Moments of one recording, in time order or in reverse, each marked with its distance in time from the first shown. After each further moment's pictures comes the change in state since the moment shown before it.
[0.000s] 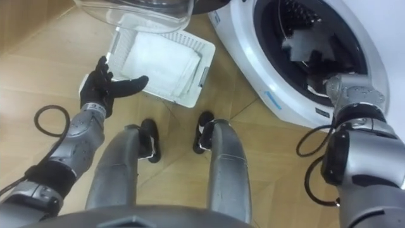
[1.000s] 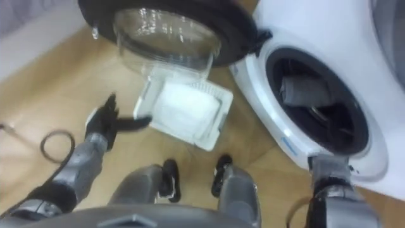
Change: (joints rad) left arm 0.213 0.003 0.148 0.299 0.195 -0.012 -0.150; right arm 0.551 0.168 0.089 0.045 -0.224 -0.221 0.138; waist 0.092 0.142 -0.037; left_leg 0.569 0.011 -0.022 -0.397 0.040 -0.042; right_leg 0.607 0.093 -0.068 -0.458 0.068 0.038
